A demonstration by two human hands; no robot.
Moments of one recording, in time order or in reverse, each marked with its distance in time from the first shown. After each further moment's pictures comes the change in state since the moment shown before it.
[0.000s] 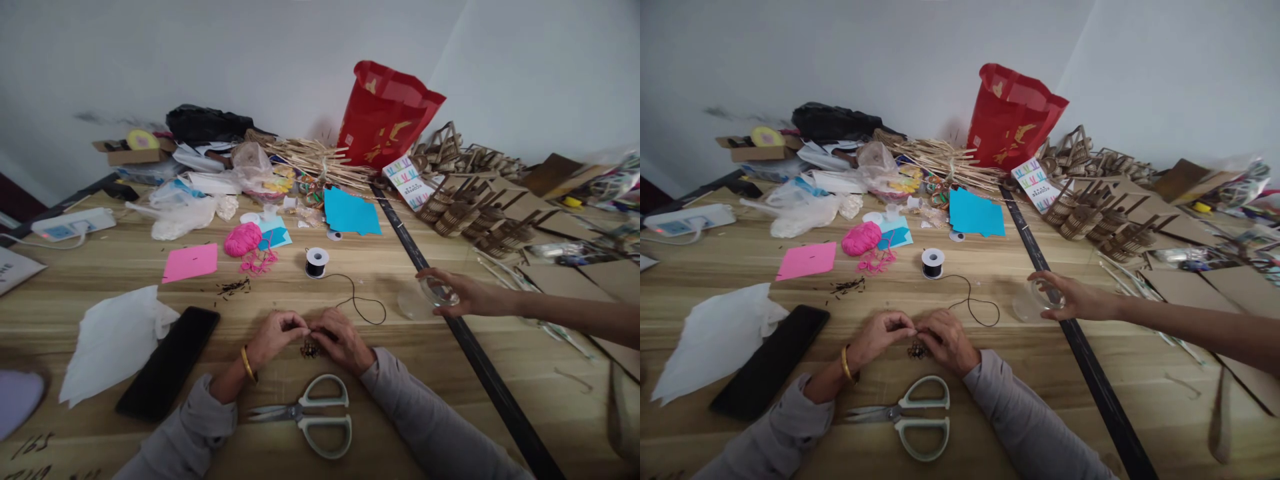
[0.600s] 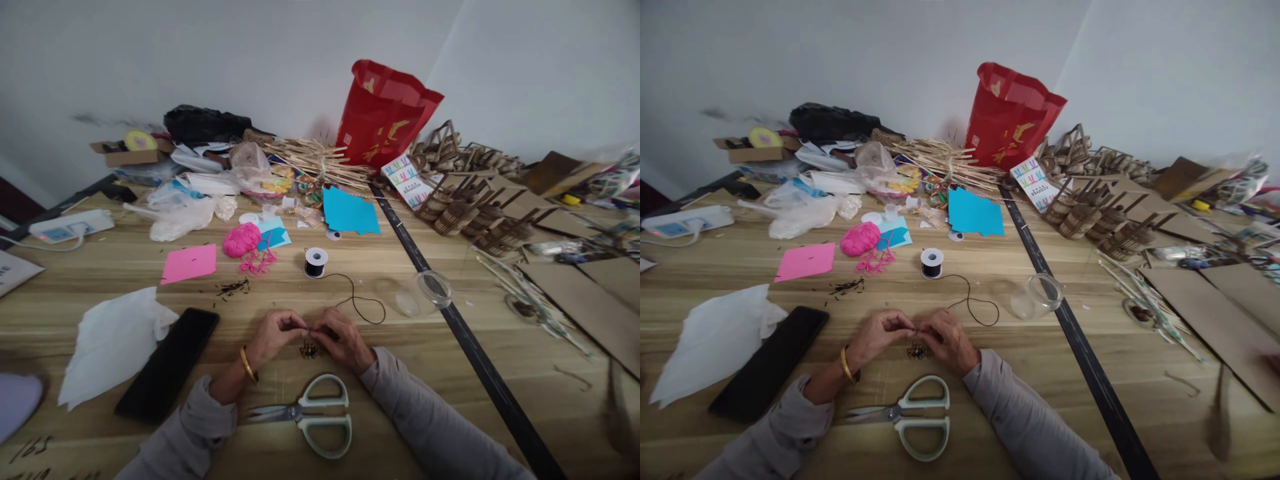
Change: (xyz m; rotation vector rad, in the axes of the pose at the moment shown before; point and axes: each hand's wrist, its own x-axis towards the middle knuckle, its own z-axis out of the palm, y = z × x) left_hand 0.002 -0.006 0.000 -0.096 0.028 -0.027; right_hand -0.001 0.002 0.002 0.018 0.076 0.020
